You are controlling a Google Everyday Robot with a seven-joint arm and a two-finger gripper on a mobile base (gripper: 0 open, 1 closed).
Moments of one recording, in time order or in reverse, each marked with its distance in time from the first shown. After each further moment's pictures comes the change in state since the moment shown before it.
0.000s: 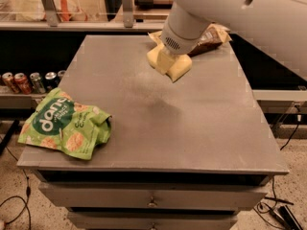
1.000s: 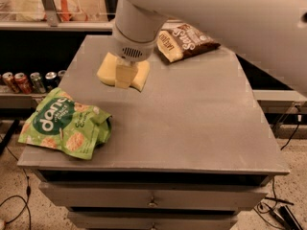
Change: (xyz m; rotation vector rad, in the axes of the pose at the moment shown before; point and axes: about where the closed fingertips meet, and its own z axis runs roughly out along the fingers) arm -0.065 0.116 -0.034 -0.161 -0.098 -0.512
